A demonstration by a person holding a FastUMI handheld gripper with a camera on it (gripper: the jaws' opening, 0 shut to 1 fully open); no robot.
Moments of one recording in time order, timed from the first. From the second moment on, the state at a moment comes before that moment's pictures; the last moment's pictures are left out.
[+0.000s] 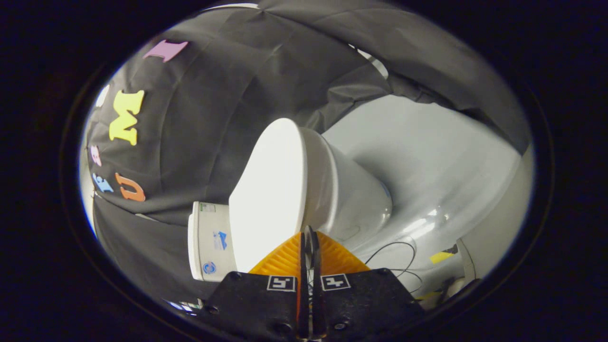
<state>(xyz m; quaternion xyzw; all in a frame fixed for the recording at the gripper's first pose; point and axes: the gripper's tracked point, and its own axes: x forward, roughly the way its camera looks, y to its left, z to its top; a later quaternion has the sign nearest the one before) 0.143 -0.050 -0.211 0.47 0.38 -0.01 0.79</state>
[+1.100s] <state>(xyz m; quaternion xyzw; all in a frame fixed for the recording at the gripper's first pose) 0.153 0.017 -0.064 0.32 0.34 0.03 0.88</state>
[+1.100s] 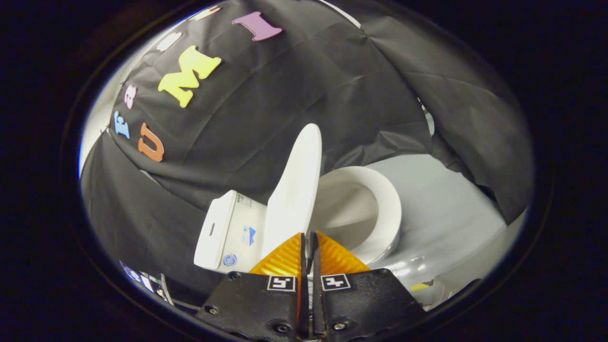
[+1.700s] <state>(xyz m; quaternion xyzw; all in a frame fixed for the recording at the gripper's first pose) 0.156 0.052 -0.025 0.22 0.34 0.01 0.91</state>
